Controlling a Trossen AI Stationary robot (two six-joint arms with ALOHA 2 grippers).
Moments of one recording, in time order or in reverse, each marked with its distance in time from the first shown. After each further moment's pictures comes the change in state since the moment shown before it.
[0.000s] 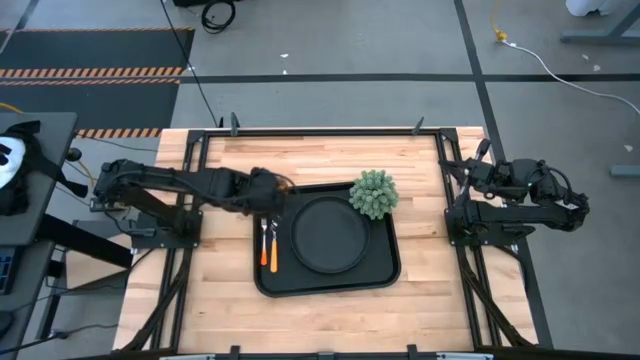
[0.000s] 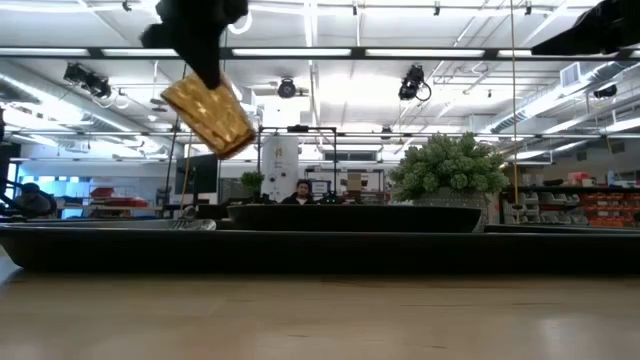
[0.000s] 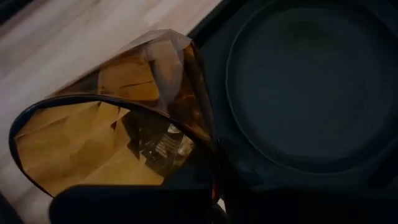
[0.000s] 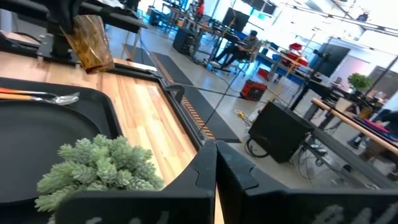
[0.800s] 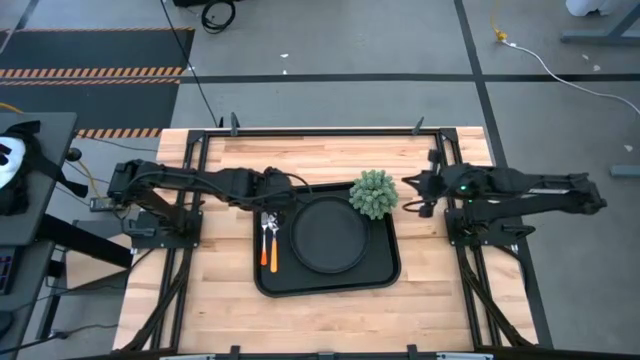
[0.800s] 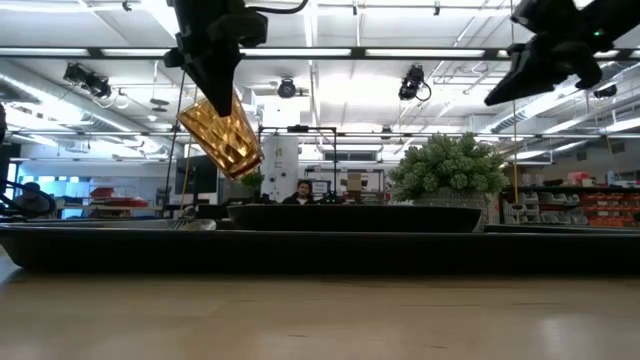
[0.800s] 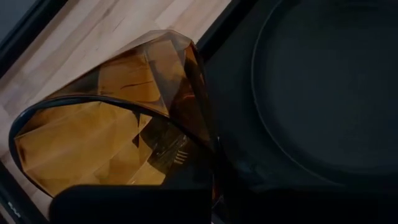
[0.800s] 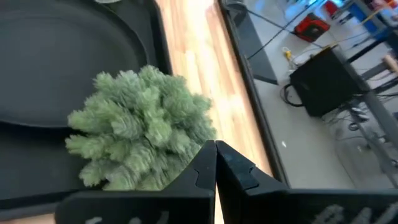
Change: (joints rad) left arm 0.056 0.111 -0.001 0.022 -0.038 0.150; right arm -0.002 0.543 0.001 0.087 -0.069 0.011
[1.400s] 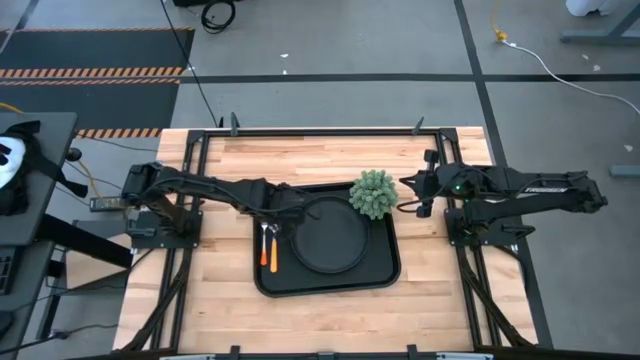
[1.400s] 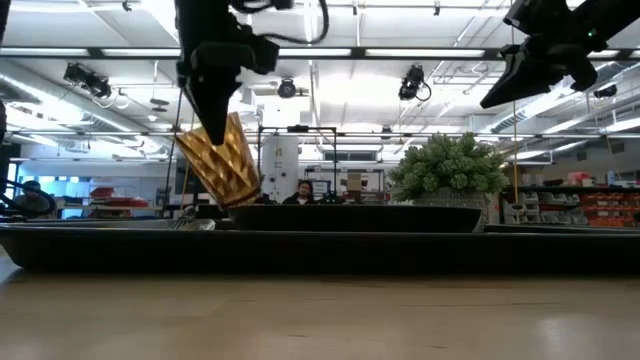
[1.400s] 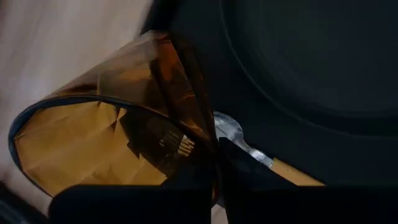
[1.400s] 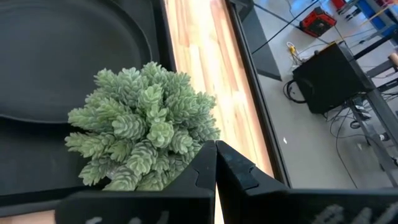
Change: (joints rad) left arm -0.019 0.119 -0.015 0.005 0.082 0.177; right arm -0.006 0.061 0.021 0.000 -0.005 -0.011
